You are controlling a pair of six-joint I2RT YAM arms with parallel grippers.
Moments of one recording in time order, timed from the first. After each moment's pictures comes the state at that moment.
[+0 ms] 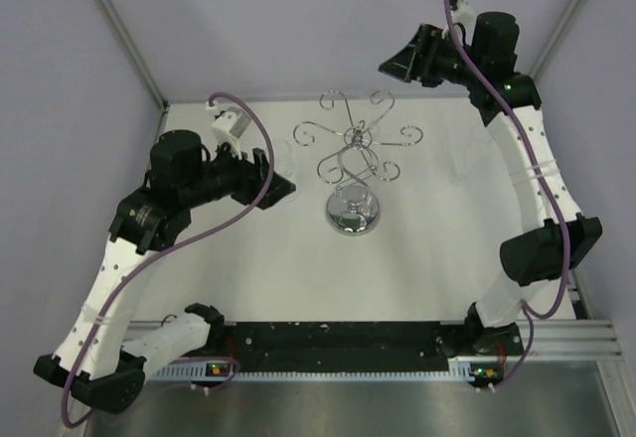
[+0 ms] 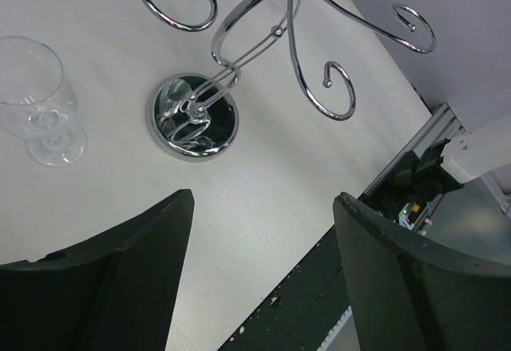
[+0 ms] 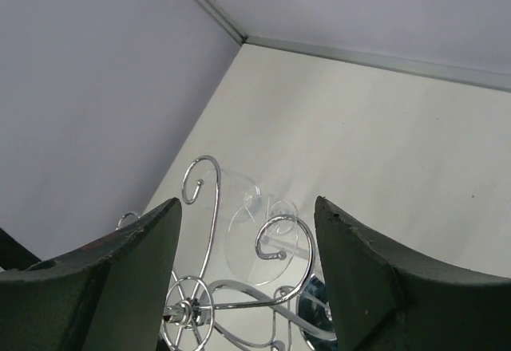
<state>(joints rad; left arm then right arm) -0.42 0.98 1.36 -0.75 0.43 -0.29 0.22 1.65 1.92 -0.50 -0.55 0.48</state>
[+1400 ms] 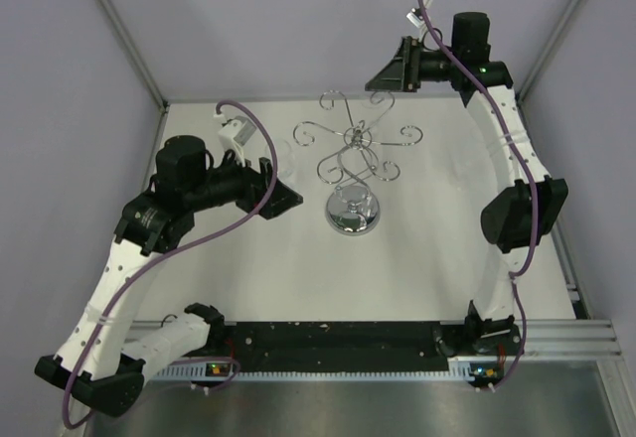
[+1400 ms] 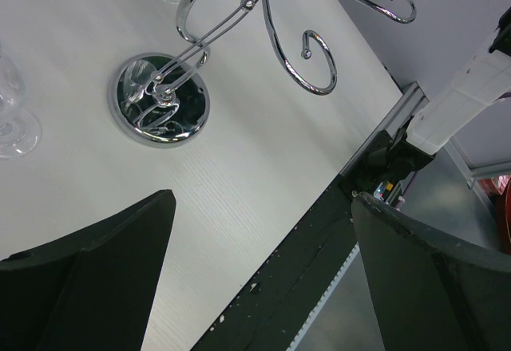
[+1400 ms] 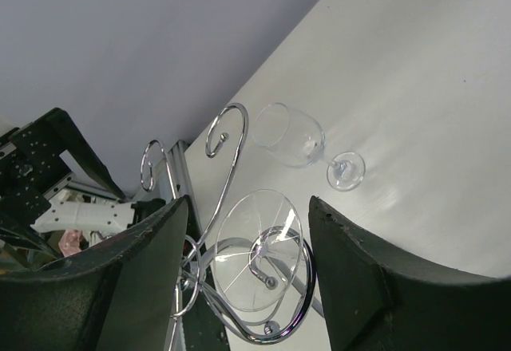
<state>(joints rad) -0.42 0.96 1.29 -0.72 0.54 -0.32 0.19 1.96 2.14 -0.57 -1.10 0.37</state>
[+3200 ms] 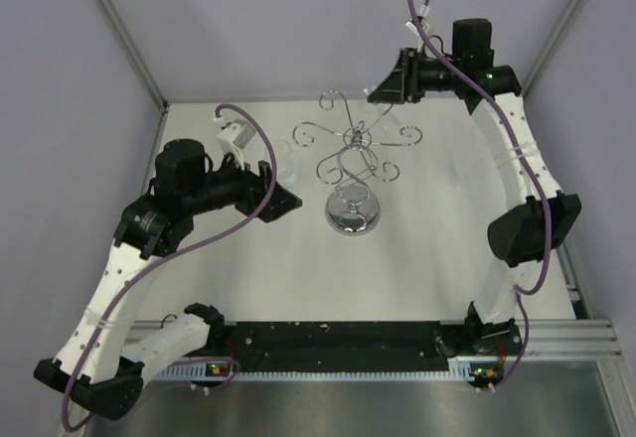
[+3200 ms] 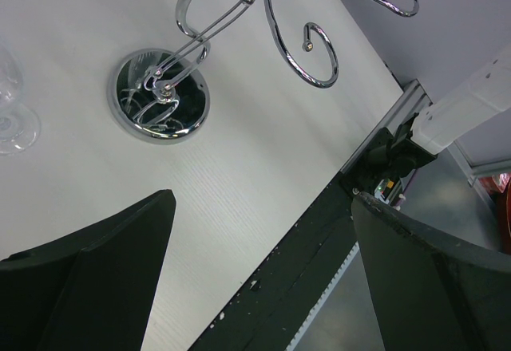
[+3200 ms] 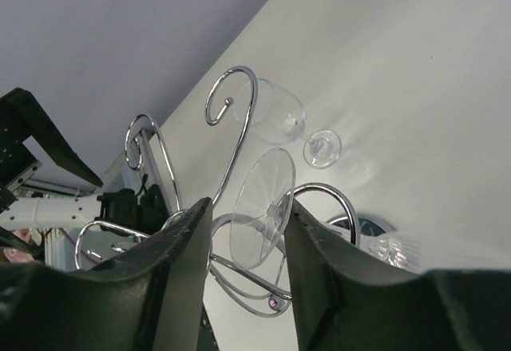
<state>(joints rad) -0.42 0.94 1.27 -0.72 0.54 -0.32 0.23 1.83 2.07 -0.71 -0.97 0.23</state>
